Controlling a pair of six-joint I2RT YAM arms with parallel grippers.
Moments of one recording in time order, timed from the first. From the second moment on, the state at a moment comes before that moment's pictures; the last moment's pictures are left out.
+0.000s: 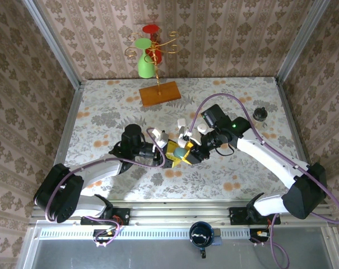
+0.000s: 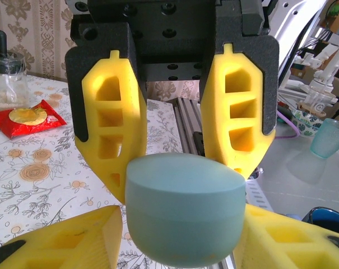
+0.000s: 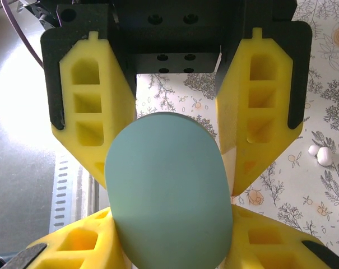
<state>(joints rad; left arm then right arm) -0.67 1.33 0.57 0.56 1.12 -0.06 0.59 1.37 1.19 -0.89 -0.71 -0.53</state>
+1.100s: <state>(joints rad) -0.65 1.33 0.57 0.59 1.13 -0.07 0.57 1.36 1.15 -0.81 -0.71 -0.45</state>
